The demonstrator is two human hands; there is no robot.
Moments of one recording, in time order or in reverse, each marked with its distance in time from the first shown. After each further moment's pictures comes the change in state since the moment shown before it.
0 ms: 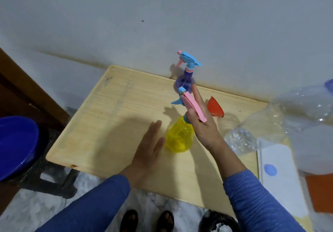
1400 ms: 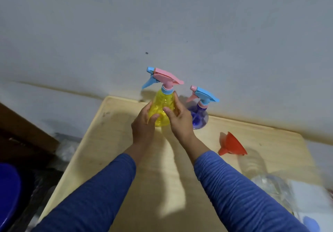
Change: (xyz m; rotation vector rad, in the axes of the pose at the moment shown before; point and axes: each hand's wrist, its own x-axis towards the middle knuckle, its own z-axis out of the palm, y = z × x) left_hand 0.209 -0.020 -0.064 -0.328 0.216 -0.356; right_hand 0.190 0.062 0.079 -0.008 0.278 0.193
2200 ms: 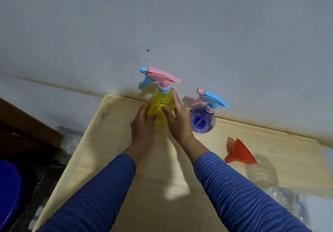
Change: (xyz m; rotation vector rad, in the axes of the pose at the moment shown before) left_hand 0.027 -0.013 0.007 0.034 0.035 -0.016; right_hand 0.029 0.019 0.013 -0.129 -0.043 -0.146
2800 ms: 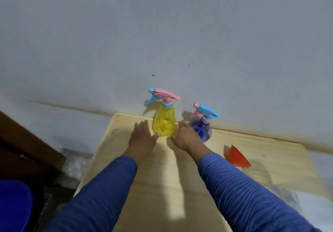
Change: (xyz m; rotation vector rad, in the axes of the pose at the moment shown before) left_hand 0.005 0.017 -0.040 0.793 -0.385 0.014; right_hand -0.006 -0.014 -0.021 -0.791 -0.419 0.348
